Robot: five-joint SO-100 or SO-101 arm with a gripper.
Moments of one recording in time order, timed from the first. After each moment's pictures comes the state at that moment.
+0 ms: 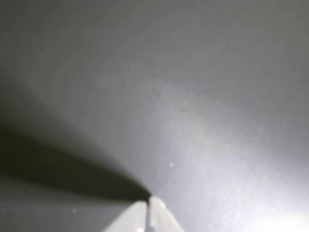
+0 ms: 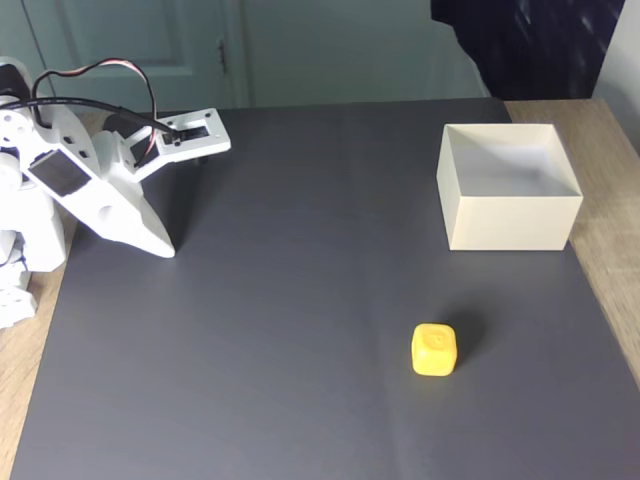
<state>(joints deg) 6.6 187.6 182.6 64.3 168.0</state>
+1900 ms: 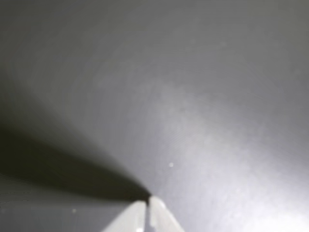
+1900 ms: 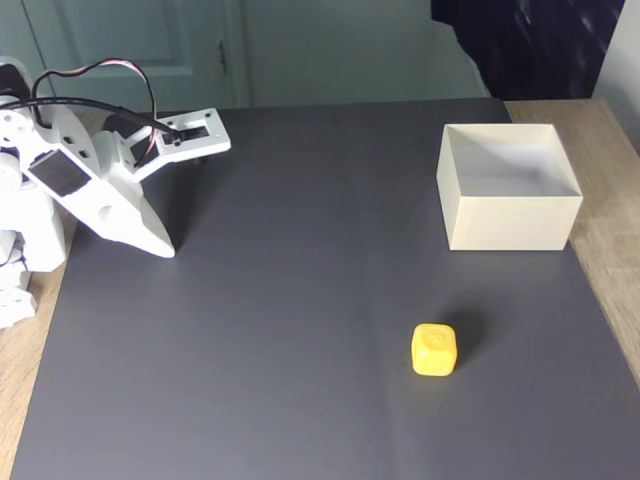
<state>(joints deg) 6.6 187.6 182.6 64.3 168.0</state>
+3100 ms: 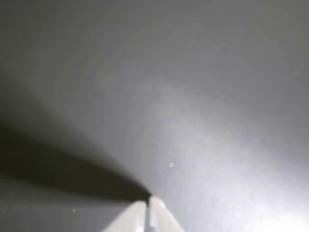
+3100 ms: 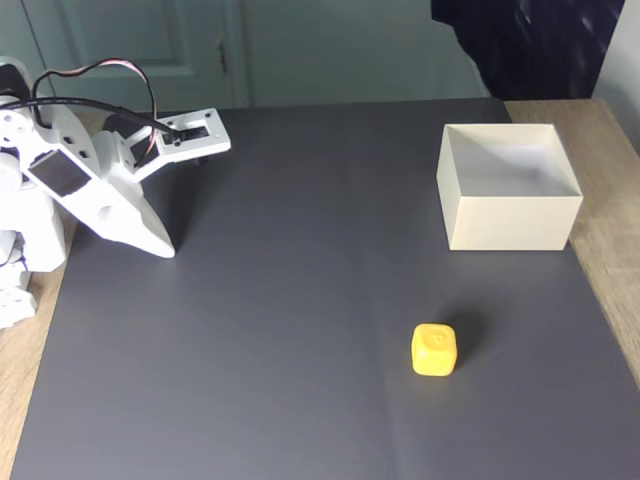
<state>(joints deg) 7.6 187.6 182.6 64.5 168.1</state>
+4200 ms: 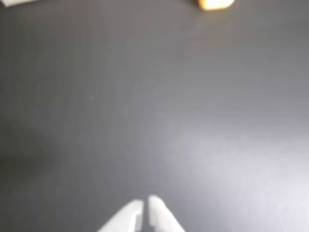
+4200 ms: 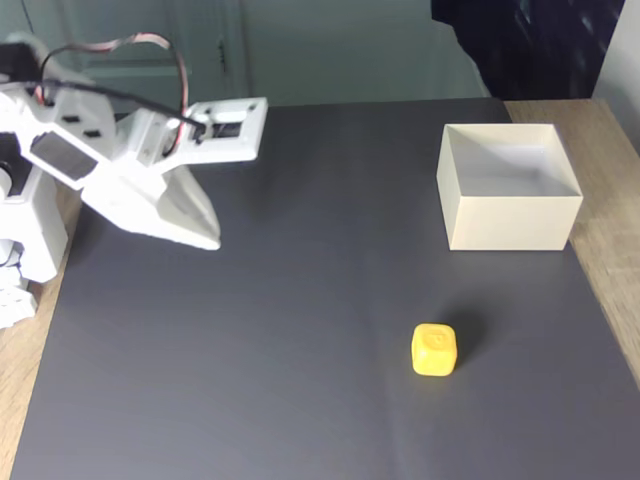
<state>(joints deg) 24.8 160.7 163.7 40.9 181.1</state>
